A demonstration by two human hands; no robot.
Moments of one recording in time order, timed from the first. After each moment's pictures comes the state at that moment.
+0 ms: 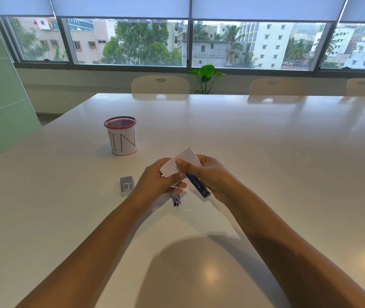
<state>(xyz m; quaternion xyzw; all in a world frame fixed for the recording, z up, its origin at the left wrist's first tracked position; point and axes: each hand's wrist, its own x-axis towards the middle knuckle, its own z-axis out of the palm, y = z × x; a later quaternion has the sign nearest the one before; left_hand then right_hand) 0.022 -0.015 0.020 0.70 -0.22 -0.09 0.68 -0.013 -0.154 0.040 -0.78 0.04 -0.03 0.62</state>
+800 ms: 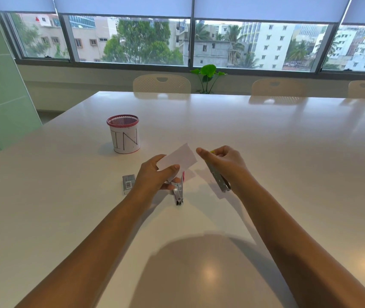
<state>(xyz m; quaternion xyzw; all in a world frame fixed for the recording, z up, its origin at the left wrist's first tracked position) 0.027 -0.009 0.018 0.70 -0.16 -0.05 0.70 -0.008 -0.179 0.042 -0.81 0.19 -0.17 0.53</state>
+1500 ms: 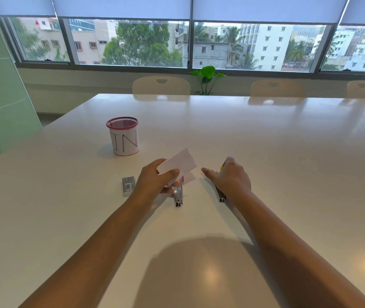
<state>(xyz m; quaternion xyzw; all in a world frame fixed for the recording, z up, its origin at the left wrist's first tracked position) 0.025 -0.010 0.017 0.70 -0.16 -0.06 0.69 0.000 -0.193 0.011 -0.91 0.27 -0.17 0.26</state>
